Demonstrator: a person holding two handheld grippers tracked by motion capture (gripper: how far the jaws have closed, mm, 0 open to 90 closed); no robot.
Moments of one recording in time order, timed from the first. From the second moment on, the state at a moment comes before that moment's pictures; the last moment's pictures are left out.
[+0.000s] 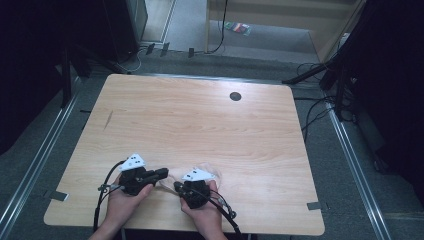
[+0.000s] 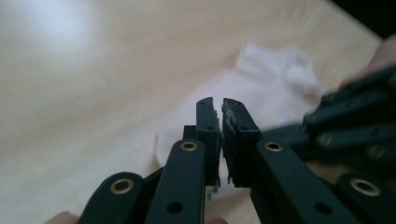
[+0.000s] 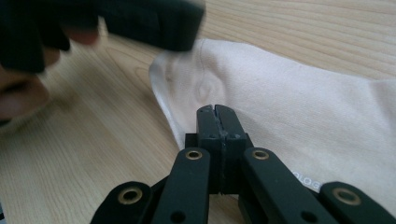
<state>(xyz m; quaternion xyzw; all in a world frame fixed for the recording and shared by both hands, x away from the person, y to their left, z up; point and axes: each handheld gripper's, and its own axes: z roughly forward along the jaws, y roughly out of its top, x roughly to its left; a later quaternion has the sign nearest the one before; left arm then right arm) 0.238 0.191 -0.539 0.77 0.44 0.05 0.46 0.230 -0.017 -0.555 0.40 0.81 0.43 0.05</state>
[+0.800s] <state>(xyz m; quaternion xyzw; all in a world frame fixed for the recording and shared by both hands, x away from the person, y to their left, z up) 0.234 0.214 -0.541 0.75 0.48 0.11 0.44 0.254 -0.111 -0.520 0.51 0.72 0.46 0.13</state>
